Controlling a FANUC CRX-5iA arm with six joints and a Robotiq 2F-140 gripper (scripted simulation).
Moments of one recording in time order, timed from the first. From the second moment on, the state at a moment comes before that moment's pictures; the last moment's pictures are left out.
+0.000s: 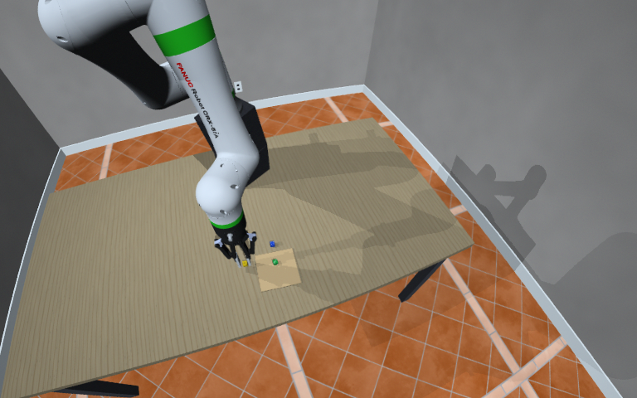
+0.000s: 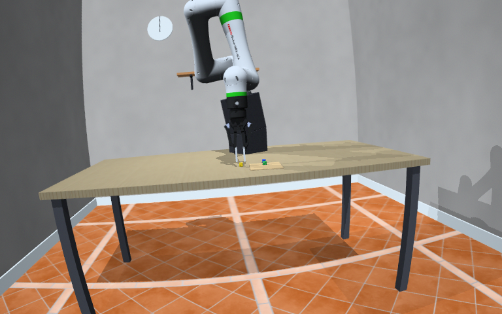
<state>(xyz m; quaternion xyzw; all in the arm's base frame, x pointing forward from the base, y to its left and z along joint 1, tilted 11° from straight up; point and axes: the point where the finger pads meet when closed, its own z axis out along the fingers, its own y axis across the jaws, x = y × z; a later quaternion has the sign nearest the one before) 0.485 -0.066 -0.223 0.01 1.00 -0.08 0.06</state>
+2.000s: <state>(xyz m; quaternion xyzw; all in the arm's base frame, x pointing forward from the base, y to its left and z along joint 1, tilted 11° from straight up) 0.487 -0.070 -0.242 0.01 1.00 -0.08 0.06</state>
